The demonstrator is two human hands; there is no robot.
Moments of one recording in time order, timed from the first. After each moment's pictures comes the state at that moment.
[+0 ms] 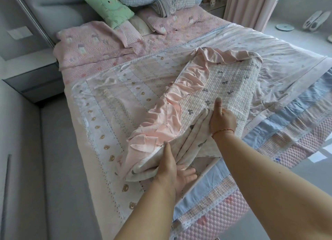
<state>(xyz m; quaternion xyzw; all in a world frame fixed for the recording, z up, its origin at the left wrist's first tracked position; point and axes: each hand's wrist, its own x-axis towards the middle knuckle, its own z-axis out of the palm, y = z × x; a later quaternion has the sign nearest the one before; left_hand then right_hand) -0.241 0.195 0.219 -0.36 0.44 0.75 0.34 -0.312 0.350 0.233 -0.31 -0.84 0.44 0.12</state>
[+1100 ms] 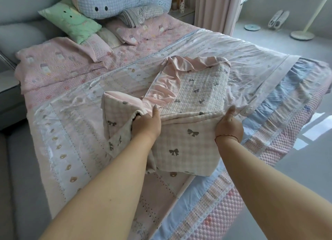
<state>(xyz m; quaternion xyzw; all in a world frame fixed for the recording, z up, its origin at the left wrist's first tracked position) -0.413 0.291 0.238 -0.03 0.97 0.23 0.11 -0.326 0.484 0.227 -0.47 -0.74 0.45 0.16</state>
